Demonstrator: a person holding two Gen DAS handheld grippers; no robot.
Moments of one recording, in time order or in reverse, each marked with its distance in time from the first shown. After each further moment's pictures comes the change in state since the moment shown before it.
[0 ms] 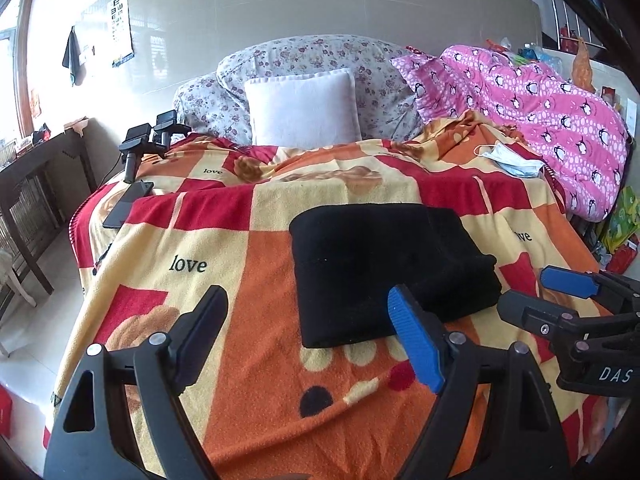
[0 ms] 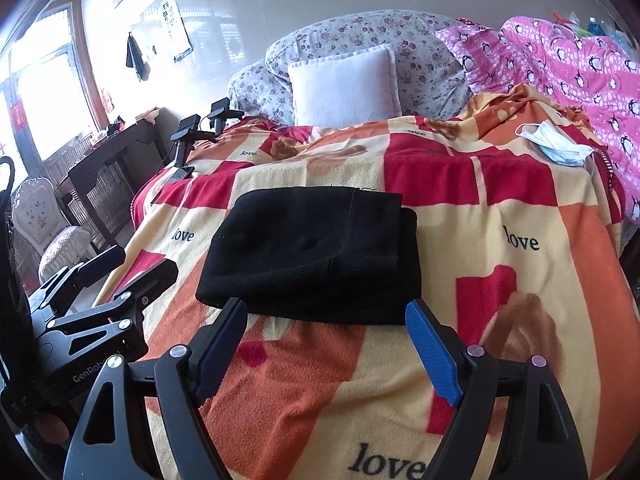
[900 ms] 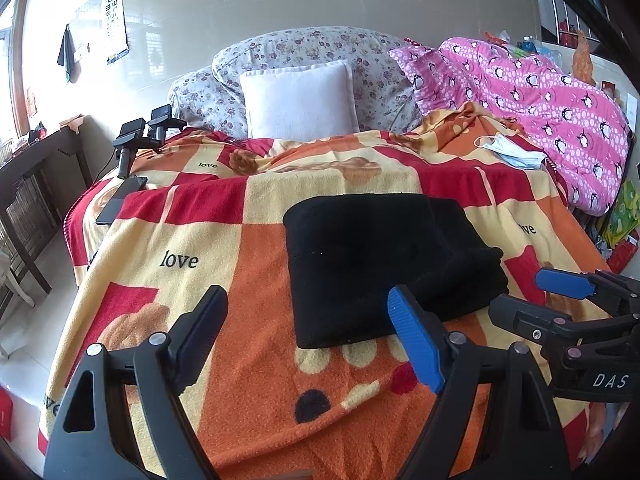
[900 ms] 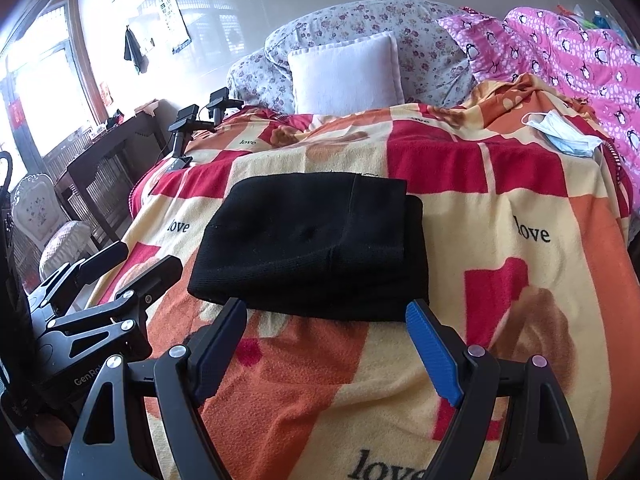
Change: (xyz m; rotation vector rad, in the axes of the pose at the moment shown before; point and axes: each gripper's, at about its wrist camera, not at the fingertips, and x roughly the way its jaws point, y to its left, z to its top) left arm 0.015 -0.003 -0.004 0.010 0.023 -0.004; right arm 0.019 -0.006 -0.001 0.002 0.040 0.010
